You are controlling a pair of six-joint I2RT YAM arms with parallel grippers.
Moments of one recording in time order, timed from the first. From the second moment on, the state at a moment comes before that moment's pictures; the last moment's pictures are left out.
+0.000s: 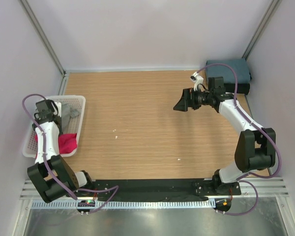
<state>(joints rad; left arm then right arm) 0.45 1.25 0.94 -0.69 -0.25 0.38 0.11 1.53 1.14 -0.37 -0.79 0.02</state>
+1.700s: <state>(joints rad) -0.68 1.83 2.08 -1.08 0.19 0.08 0.09 1.59 1.18 -0.40 -0.61 -0.02</state>
